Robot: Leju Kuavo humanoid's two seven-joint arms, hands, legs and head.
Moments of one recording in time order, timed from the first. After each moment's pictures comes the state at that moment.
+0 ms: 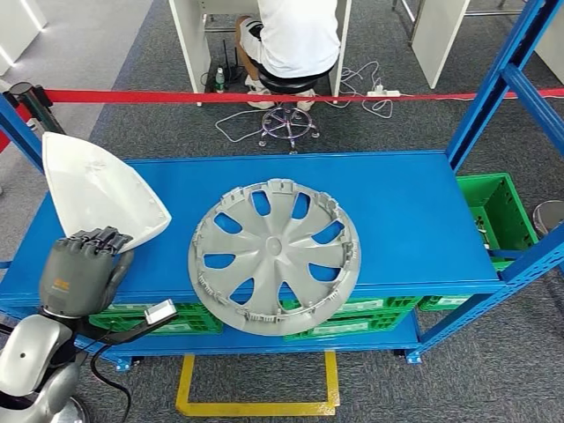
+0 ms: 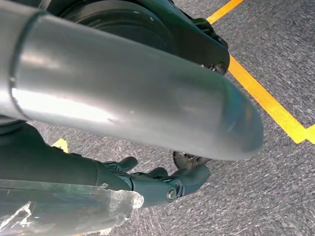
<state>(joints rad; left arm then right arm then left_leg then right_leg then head) 0.00 0.32 -0.37 -1.86 -1.33 0.39 0.01 0.00 0.13 1.03 0.00 -1.51 -0.01 -0.38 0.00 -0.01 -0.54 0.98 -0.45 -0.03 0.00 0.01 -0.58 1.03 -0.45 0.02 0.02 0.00</state>
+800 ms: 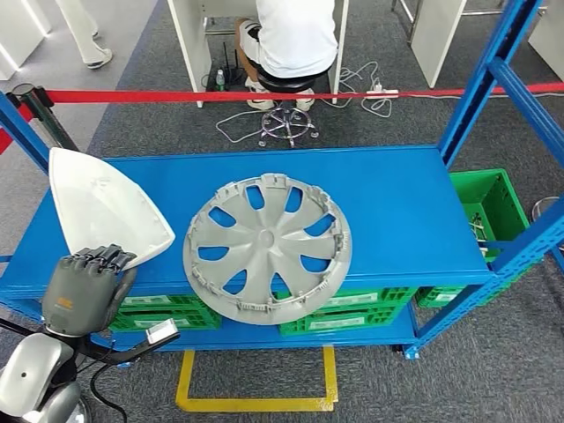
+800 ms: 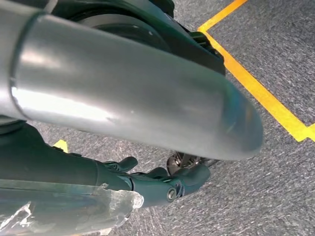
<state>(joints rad) 0.10 0.32 -0.37 -1.89 -1.34 0.41 0.01 0.00 0.14 1.02 0.00 -1.51 -0.01 -0.38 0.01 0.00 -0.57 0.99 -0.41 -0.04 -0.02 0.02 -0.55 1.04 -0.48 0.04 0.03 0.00</state>
